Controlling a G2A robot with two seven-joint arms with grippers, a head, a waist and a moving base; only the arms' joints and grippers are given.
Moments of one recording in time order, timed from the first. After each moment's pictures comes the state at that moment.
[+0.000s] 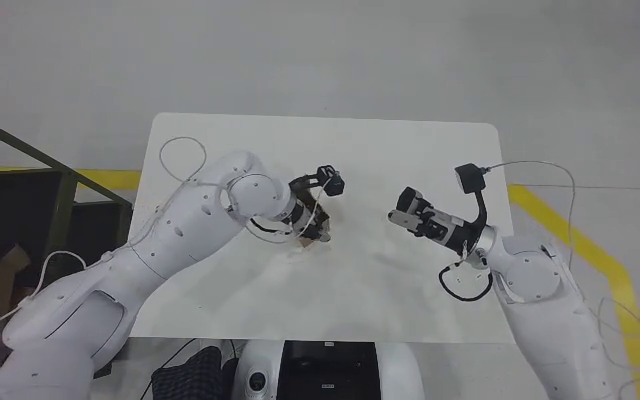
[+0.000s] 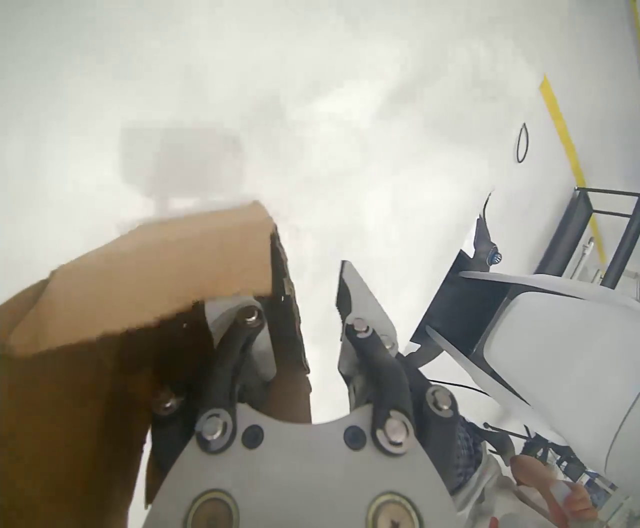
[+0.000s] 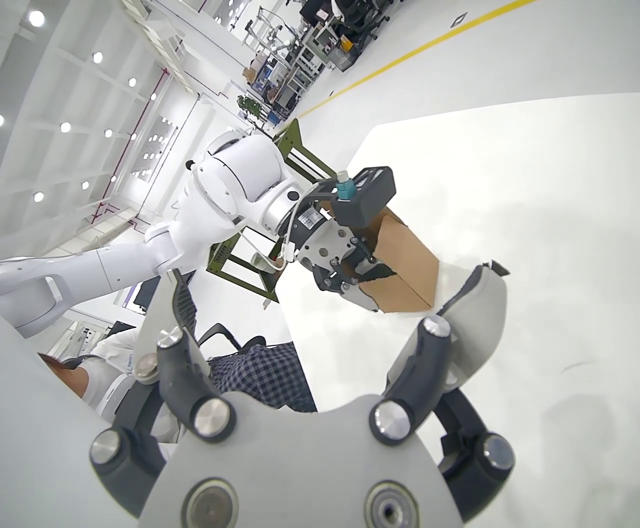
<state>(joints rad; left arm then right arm) 0.63 -1.04 -0.58 -1.48 0.34 -0.33 -1.22 -1.38 -1.09 1.37 -1.76 0.01 -0.53 0.77</state>
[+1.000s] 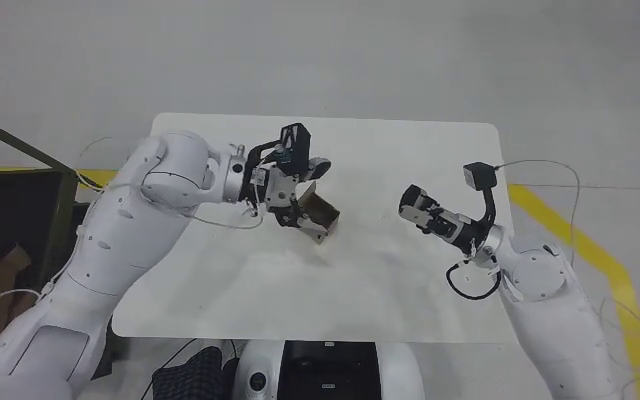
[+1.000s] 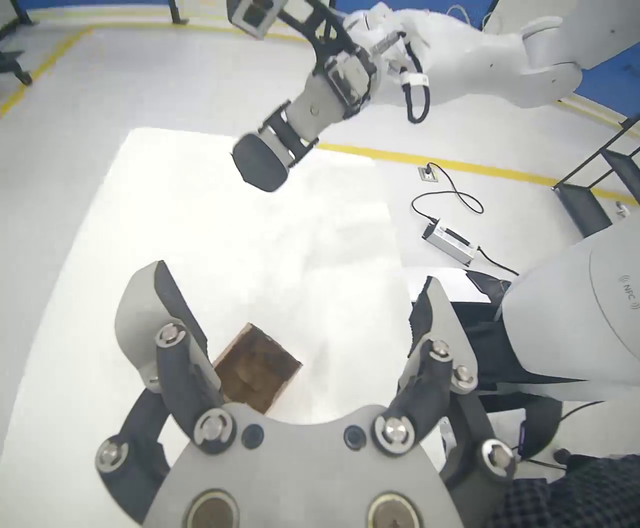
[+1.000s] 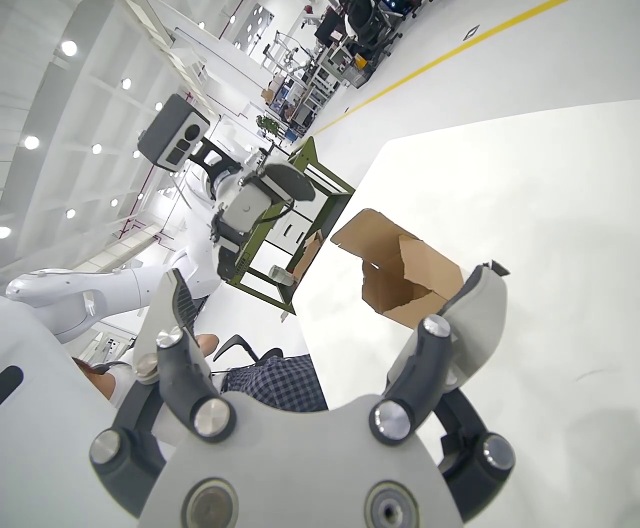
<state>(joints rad) 0.85 -0.91 -1.05 -1.71 0.31 -0.98 -0.84 -1.36 -1.08 1.36 -1.72 0.11 -0.56 0.78</state>
